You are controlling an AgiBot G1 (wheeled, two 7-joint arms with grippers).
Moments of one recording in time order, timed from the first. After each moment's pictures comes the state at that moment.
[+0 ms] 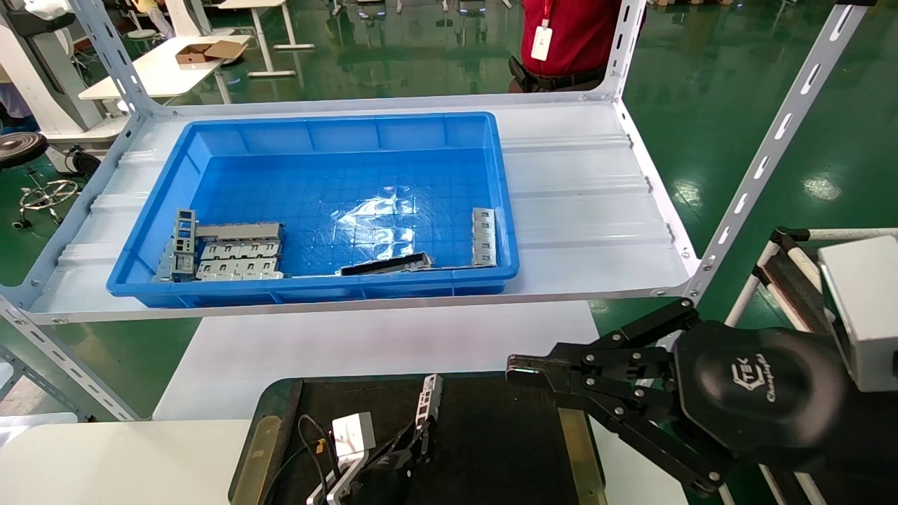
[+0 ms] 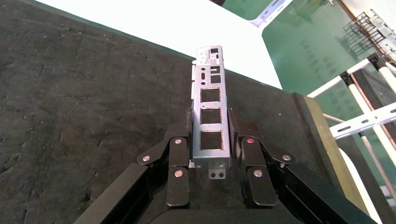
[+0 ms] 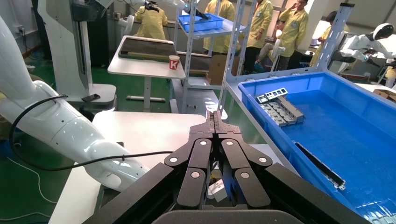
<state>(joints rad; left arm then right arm) -0.63 1.34 0.70 -1.02 1.22 -0.14 -0.68 1.09 -0.59 -0.33 1.28 -0.70 -1.48 0.16</state>
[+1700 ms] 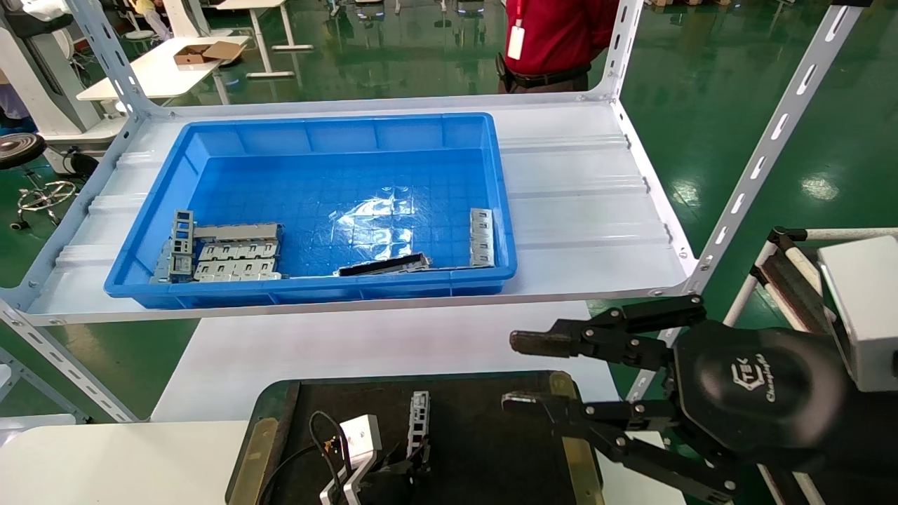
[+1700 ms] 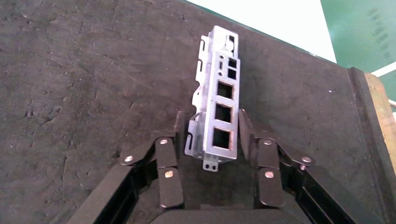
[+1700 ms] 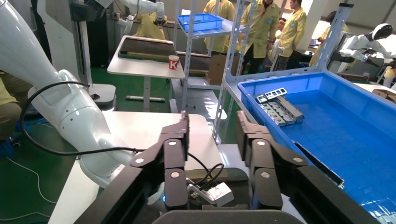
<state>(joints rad) -0.80 1.29 1.11 -1.21 0.34 -0.64 -0.17 1.09 -0.59 -0.33 1.28 -0.70 -1.48 0.16</state>
